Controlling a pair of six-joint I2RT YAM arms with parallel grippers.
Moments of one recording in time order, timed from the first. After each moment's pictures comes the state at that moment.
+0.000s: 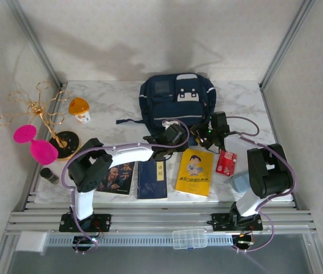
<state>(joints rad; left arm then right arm) -0.88 1.93 1.28 -0.14 -0.19 -0.85 0.28 1.63 0.85 -0.04 -0.34 1.13</state>
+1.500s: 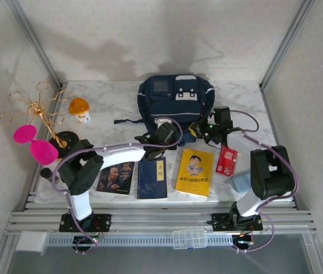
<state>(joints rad) -0.81 1.81 1.15 -0.10 -0.24 -0.70 0.22 1.61 0.92 -0.07 -0.57 1.06</state>
